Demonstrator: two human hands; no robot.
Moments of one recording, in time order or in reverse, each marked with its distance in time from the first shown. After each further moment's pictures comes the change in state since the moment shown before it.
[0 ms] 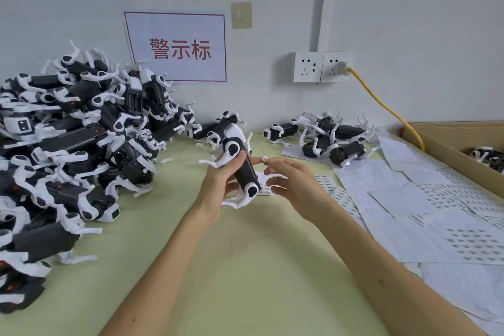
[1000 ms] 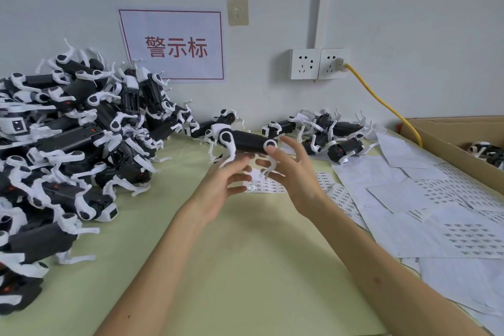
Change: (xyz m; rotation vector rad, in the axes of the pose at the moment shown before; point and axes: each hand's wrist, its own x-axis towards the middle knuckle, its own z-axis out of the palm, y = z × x) left_hand 0.010 -0.005 -0.005 0.046 -0.018 -0.113; right_hand -0.004 -0.004 0.009 0.112 0.058 -0.188
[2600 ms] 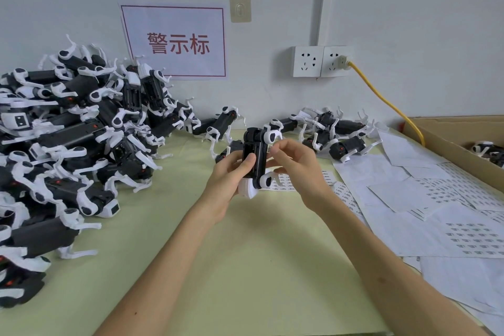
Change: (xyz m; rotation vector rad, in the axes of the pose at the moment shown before) left_hand -0.005 -0.006 0.012 0.058 0.077 0.063; right_hand -0.007 -0.014 -0.001 -0.348 -0.060 -0.170
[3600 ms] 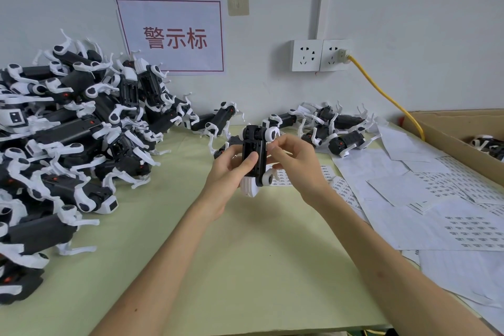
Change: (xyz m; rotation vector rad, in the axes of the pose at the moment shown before) left_hand 0.000 -0.004 0.002 0.069 0.018 0.067; right_hand 0.001 0.004 0.000 -0.048 0.037 -0.001
